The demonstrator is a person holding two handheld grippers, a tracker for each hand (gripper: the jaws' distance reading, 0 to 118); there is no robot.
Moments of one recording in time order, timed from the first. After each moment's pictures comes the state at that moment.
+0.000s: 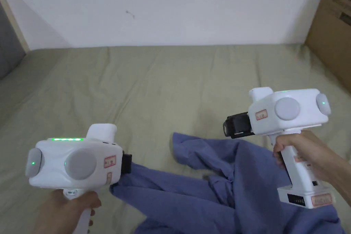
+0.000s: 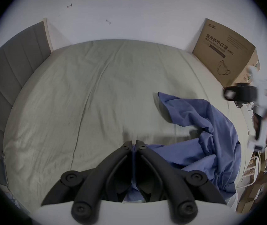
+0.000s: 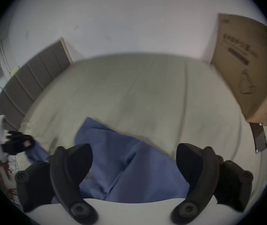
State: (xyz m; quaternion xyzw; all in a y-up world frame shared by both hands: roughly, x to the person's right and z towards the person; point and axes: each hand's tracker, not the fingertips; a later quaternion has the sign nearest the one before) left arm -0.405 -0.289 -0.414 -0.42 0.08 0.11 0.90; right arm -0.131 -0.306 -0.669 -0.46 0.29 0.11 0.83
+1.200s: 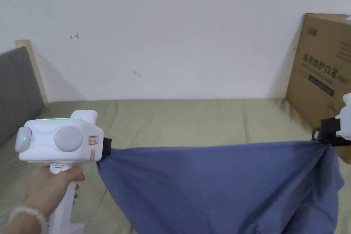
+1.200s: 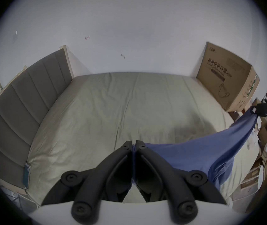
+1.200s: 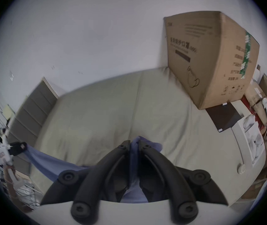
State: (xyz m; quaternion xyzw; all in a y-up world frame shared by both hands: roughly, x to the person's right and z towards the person) left arm -0.421 -0.141 -0.370 -0.33 0.14 0.08 0.93; right arm 0.092 -0.105 -0.563 -0.37 0.20 -0.07 0.90
